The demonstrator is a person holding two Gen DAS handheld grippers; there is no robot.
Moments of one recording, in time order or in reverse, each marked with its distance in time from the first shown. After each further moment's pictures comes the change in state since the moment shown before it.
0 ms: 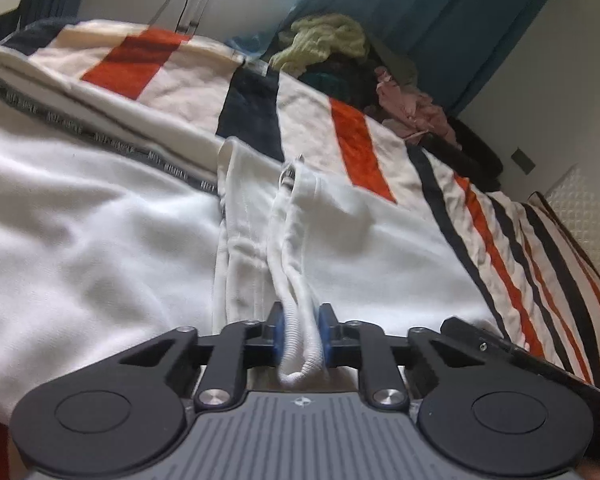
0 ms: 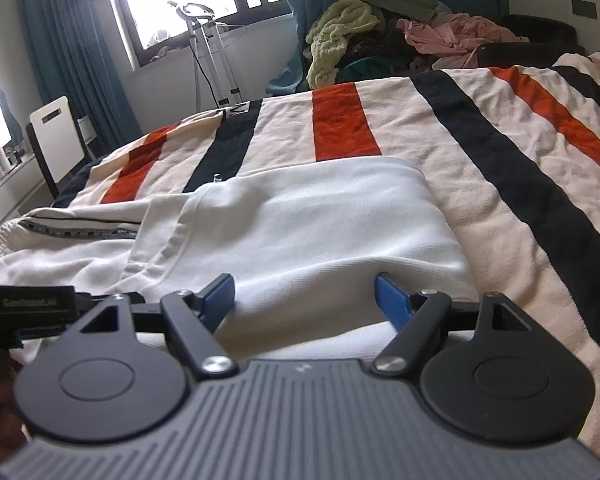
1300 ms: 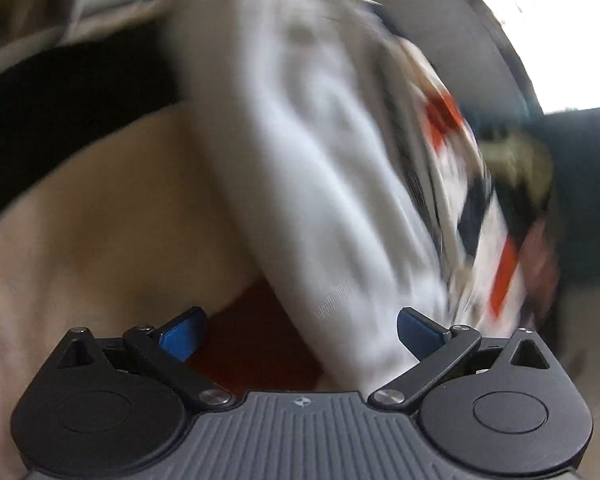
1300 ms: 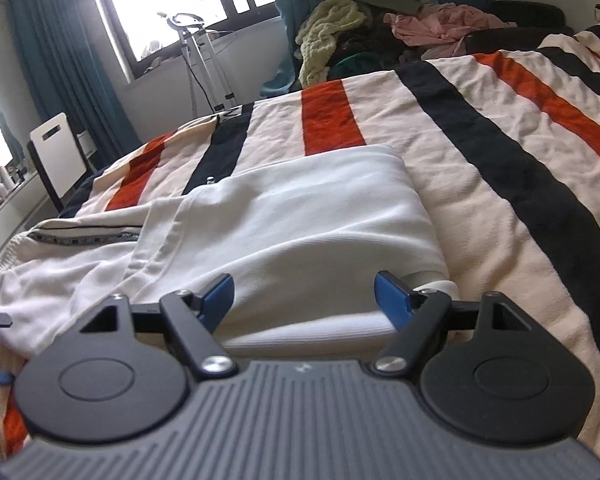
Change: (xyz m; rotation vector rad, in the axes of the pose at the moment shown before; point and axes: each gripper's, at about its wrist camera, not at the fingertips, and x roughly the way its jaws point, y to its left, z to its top) left arm -0.132 0.202 -0.028 -0.838 -0.018 0.188; right arm -0.017 -0.016 -0.009 0.068 -0.001 0.011
